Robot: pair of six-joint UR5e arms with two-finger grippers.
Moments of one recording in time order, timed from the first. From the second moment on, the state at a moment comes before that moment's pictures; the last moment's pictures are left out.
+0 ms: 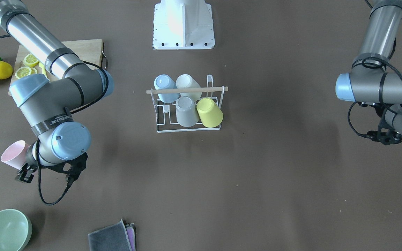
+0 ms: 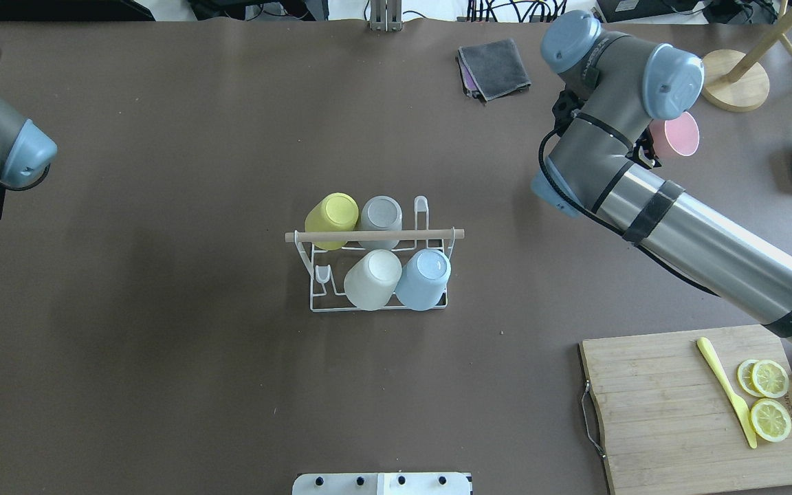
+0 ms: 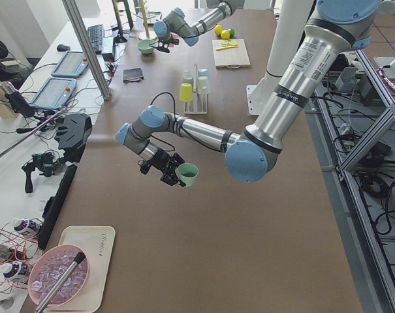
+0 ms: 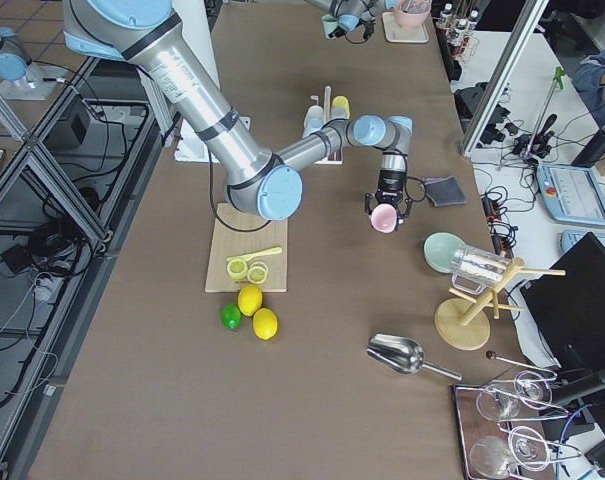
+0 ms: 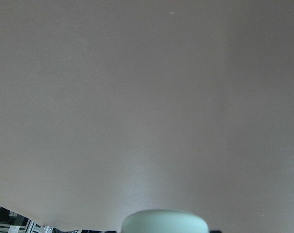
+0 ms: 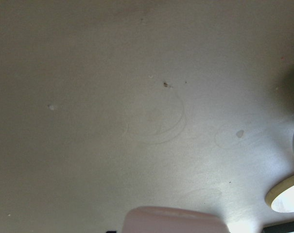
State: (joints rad) left arm -1.13 -2.07 -1.35 -0.63 -2.18 0.29; right arm 0.89 -0.85 1.31 -2.07 1.65 -0.60
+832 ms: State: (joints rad) left arm -1.24 -2.07 -1.51 -1.06 -2.13 0.28; right arm 1.01 -1.05 1.70 -2.03 2.00 -0.43
